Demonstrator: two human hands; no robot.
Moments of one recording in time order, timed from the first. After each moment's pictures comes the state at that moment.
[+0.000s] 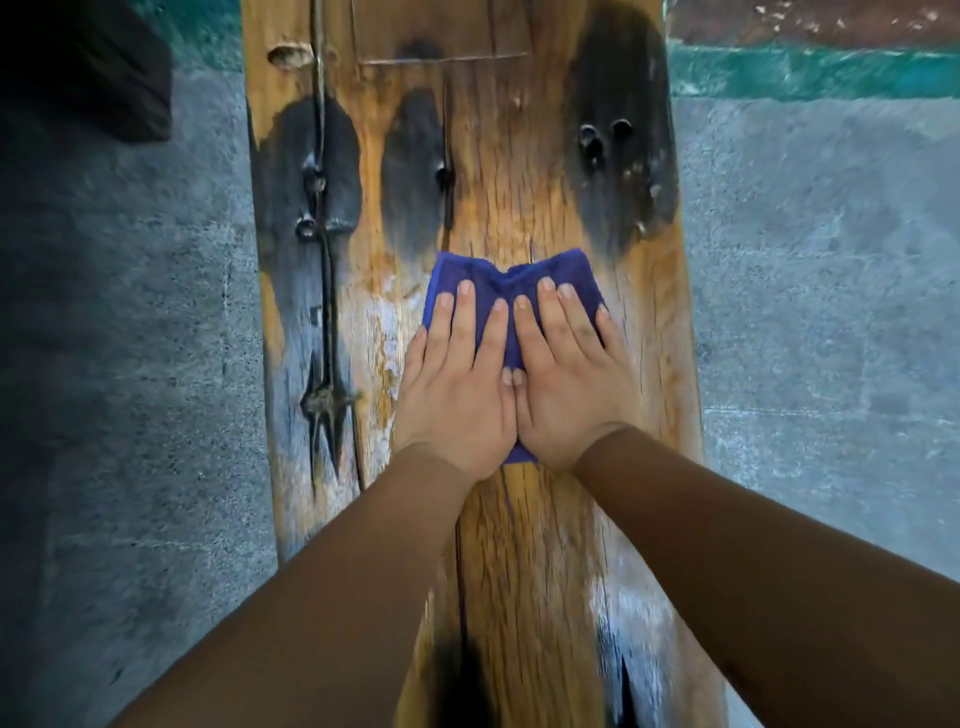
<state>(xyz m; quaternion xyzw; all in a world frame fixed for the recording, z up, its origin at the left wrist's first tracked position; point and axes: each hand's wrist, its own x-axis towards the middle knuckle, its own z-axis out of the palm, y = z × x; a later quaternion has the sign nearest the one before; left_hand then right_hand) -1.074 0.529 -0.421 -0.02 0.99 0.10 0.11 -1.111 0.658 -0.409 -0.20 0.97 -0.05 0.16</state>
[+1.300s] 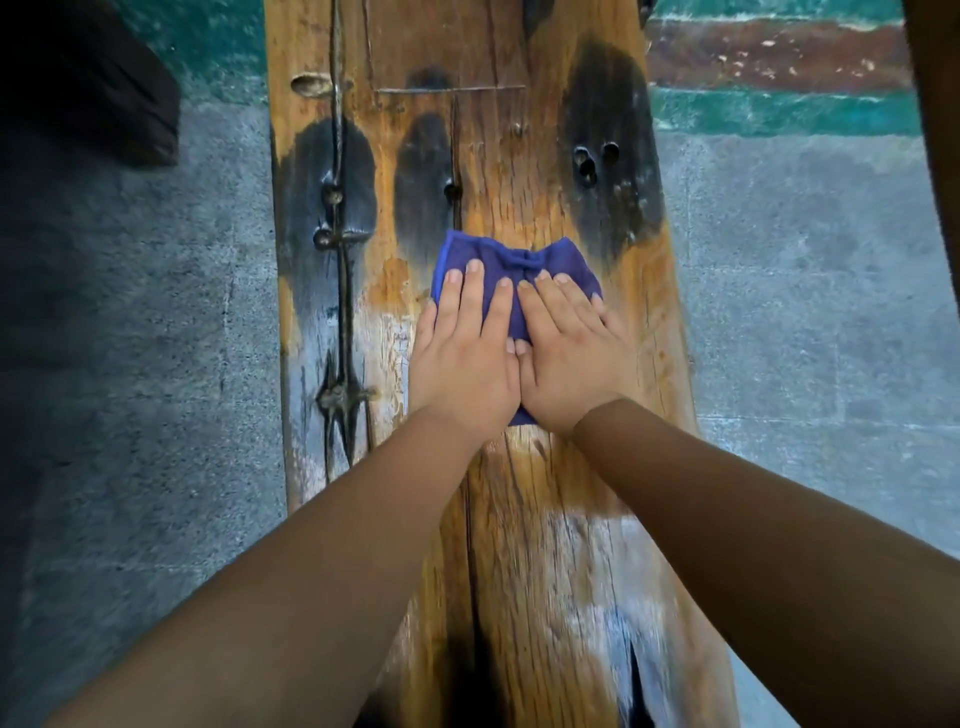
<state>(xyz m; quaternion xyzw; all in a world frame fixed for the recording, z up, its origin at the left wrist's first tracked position) -1.094 0.524 -0.416 -0.01 0.99 0.09 0.13 -1.121 0.652 -0.399 -0.16 0.98 -0.06 0.13</state>
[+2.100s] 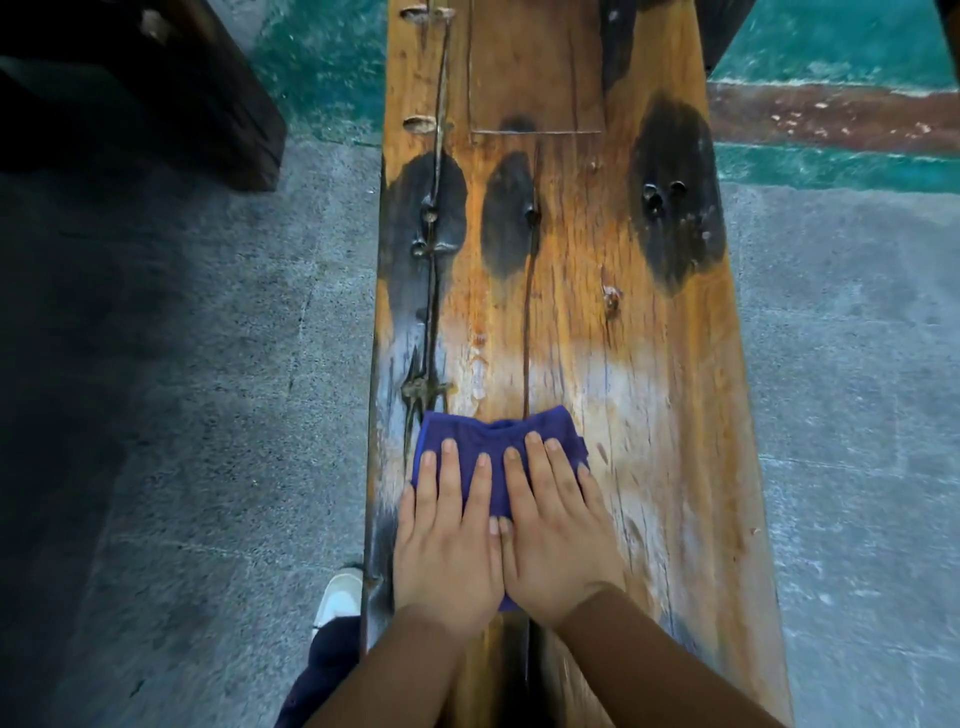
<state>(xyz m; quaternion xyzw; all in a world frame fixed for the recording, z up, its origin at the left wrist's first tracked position) -0.914 0.486 -0.398 -0.09 0.97 0.11 0.18 -0.956 0.611 -0.399 -0.22 0.95 -0.08 0.20</state>
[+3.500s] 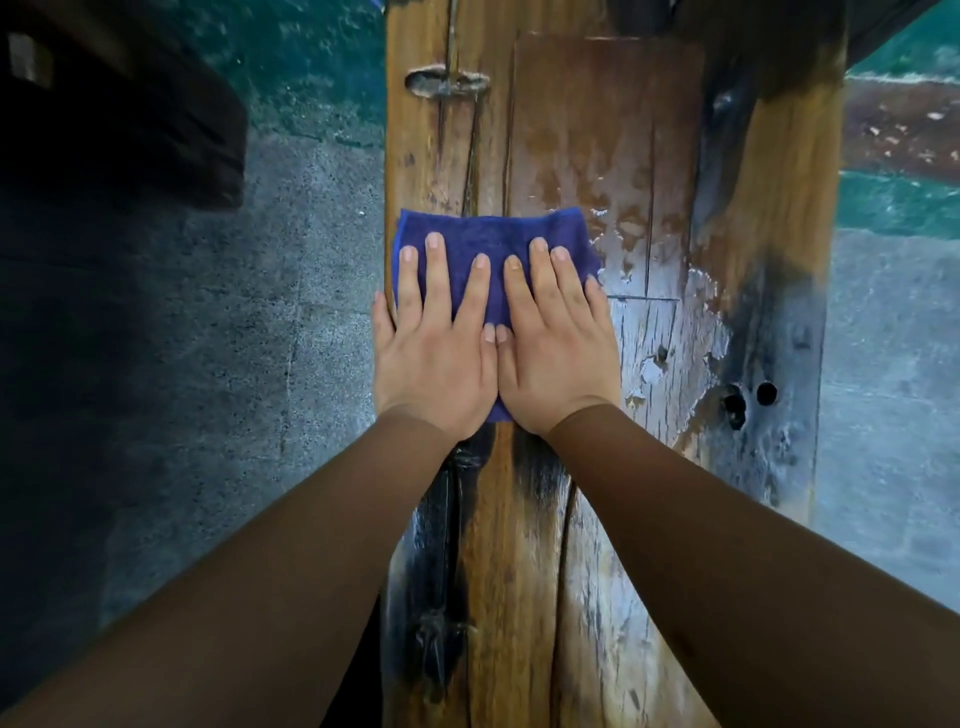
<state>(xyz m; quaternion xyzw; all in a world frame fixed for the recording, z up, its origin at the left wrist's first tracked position) -1.292 0.353 -0.419 -0.11 0.98 0.08 0.12 -1.333 0.478 -0.412 -0.21 0.96 -0.11 0.16</state>
